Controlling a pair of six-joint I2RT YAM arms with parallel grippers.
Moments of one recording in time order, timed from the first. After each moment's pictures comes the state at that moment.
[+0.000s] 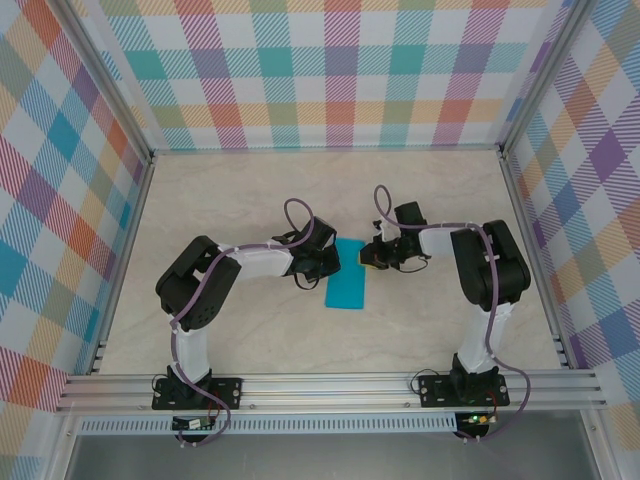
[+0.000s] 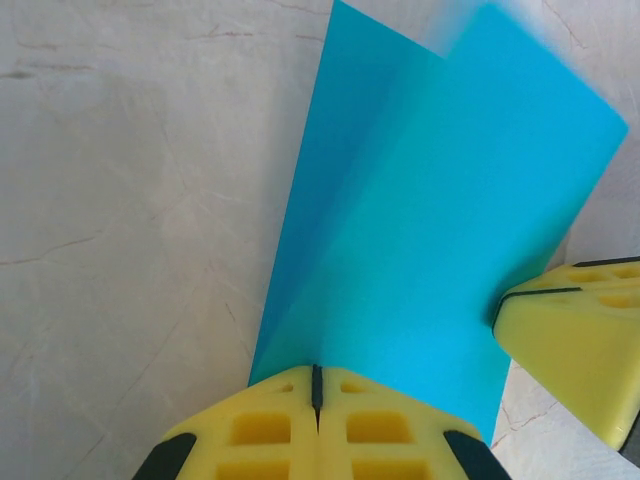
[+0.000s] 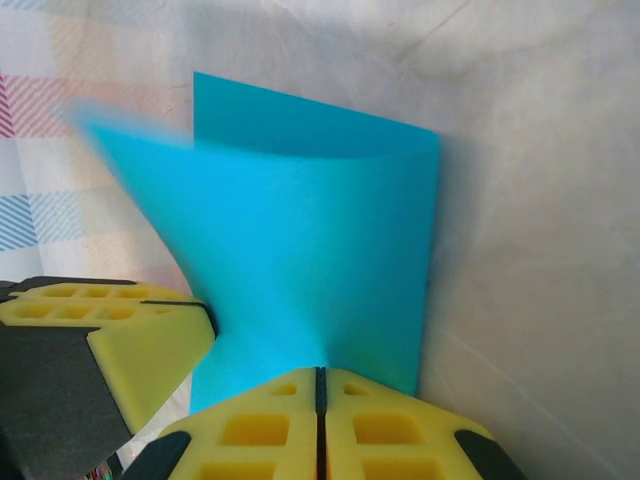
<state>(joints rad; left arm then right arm) -0.72 1.92 1.12 -0.18 0.14 -0.99 0.30 1.92 0.98 -0.19 -0.76 0.41</state>
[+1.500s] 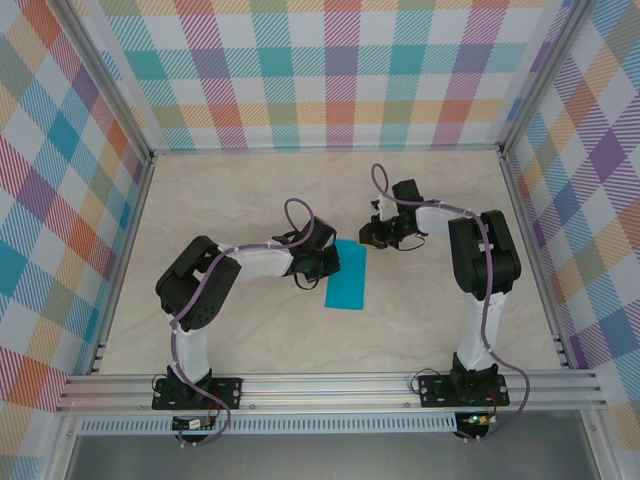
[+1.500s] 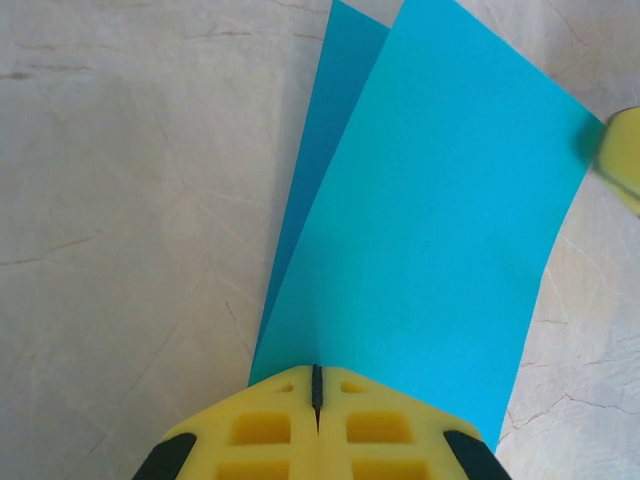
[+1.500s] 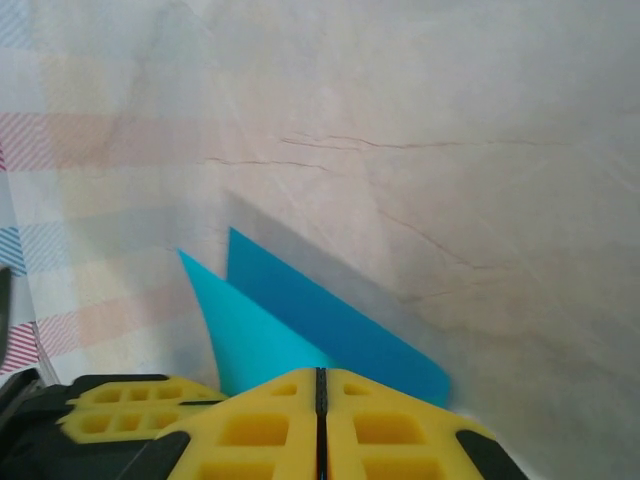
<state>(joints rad) -0.72 1.92 1.12 -0.19 0.14 -0.99 0.27 2.04 1.26 -0.40 -0.72 0.35</state>
